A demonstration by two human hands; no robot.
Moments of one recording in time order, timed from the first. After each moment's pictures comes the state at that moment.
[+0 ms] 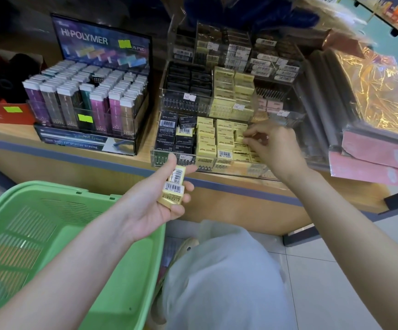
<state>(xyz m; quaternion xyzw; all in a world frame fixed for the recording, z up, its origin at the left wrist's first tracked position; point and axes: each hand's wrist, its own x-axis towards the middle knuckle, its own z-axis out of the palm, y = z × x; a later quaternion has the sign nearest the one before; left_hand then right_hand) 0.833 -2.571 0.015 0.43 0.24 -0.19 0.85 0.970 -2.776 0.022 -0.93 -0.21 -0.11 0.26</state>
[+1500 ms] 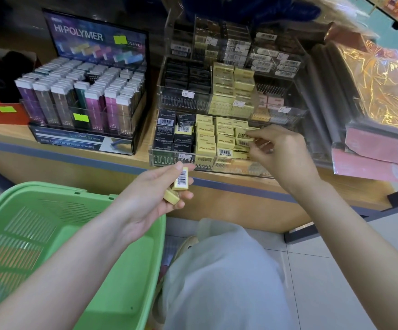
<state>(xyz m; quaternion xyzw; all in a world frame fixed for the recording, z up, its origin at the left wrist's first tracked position) 0.834 -2.575 0.017 0.54 0.23 -0.13 0.80 0.947 -2.784 0.020 -0.92 -0.26 -0.16 0.24</state>
